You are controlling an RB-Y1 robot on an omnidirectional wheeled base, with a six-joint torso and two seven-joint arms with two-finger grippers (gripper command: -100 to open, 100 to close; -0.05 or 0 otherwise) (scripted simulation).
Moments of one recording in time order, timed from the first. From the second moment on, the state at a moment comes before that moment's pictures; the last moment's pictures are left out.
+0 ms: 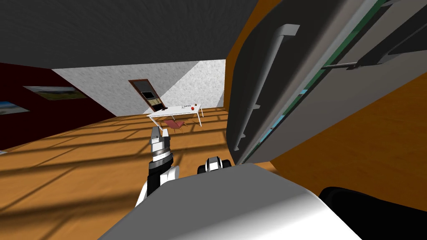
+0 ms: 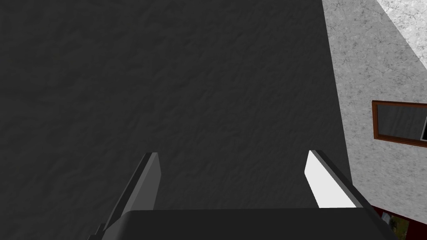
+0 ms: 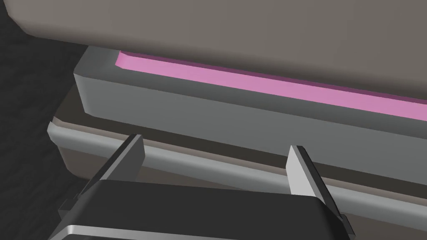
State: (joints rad) left arm 0.53 -0.03 0.04 -2.24 -0.07 -0.55 -0.15; right arm 1.44 -1.11 -1.95 -2.06 0.87 -0.46 0.23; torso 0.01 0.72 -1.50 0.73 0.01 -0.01
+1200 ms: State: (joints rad) left arm 0.53 -0.03 0.04 -2.24 -0.07 -0.55 -0.15; right arm 1.49 -1.12 -2.08 -2.01 0.90 -0.47 0.21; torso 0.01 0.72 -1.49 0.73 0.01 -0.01
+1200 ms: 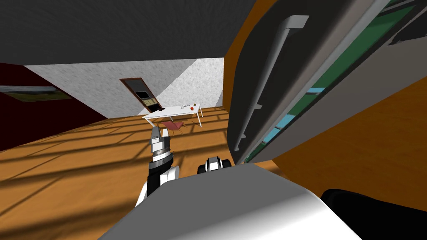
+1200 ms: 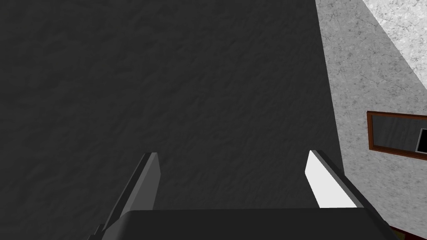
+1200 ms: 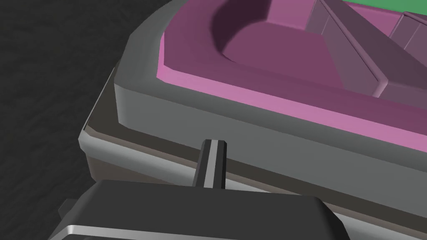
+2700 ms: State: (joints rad) left arm 0.53 -0.03 0.04 -2.24 -0.07 -0.55 -0.15; right arm 1.55 -1.05 -2.00 -1.91 0.96 -0.44 0.23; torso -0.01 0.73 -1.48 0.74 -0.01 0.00
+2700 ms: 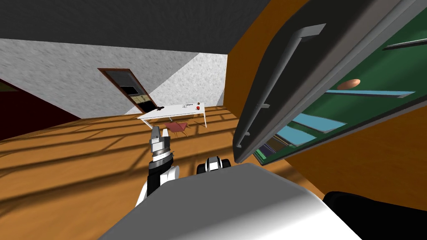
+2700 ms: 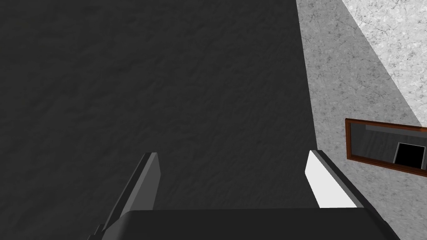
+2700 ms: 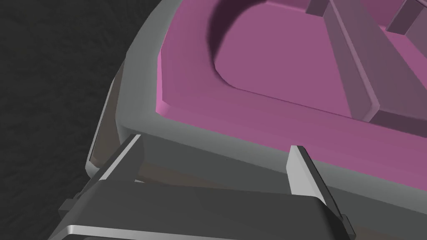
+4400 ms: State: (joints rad) left arm 0.53 -0.03 0.04 -2.24 -0.07 -0.55 -0.15; right arm 1.25 -0.93 -1.66 -1.77 0.86 -0.35 0.28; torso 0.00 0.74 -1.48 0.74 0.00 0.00
